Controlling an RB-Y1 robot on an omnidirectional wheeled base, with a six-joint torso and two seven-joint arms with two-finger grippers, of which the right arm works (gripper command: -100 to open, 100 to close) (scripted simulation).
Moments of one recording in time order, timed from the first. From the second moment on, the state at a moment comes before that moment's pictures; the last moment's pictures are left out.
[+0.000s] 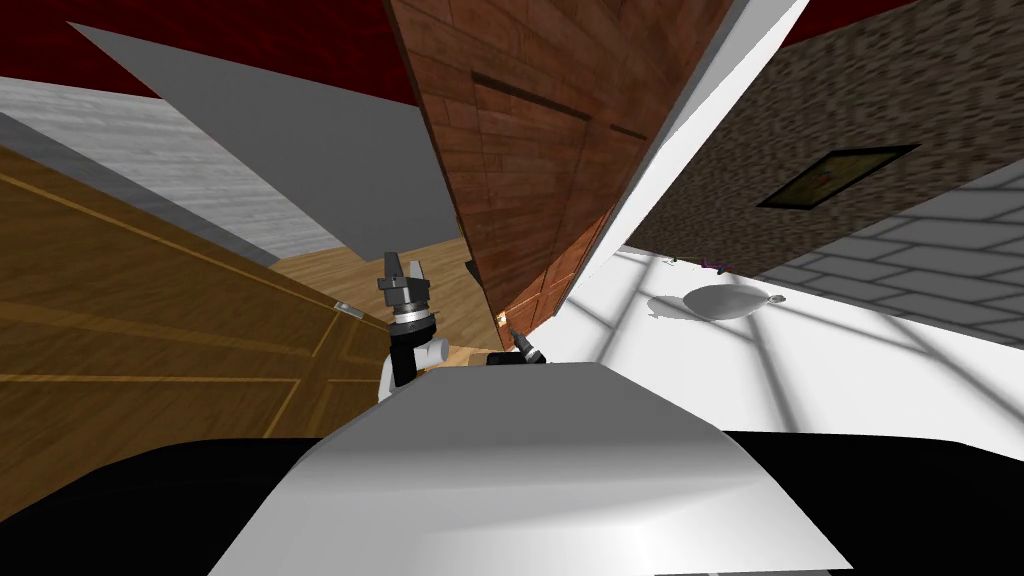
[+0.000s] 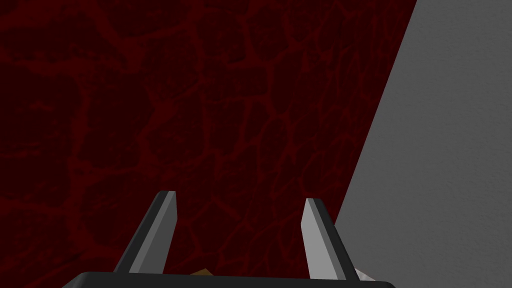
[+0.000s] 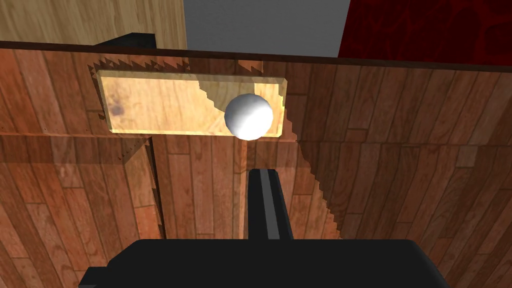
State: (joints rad) arm 0.26 -0.09 0.53 -1.08 0.31 -0.77 -0.19
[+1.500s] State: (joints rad) arm 0.22 -0.06 0.49 -1.05 0.28 -0.75 -0.17
